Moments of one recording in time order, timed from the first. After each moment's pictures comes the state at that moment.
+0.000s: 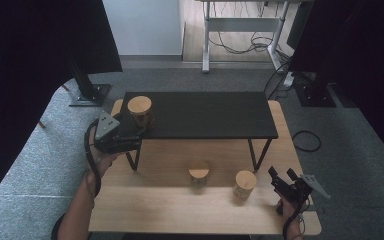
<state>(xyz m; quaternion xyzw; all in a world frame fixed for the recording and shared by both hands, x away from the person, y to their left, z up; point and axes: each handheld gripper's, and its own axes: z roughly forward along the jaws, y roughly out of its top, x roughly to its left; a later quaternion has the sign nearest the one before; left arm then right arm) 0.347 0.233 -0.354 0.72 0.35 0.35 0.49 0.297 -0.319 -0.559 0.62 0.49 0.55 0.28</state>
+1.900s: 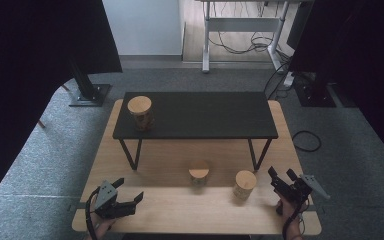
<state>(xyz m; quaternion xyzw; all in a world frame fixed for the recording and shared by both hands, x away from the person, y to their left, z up) 0.253 0.262 -0.520 0.74 0.41 0.24 0.48 0.296 -0.318 -0.559 0.62 0.49 0.55 0.28</state>
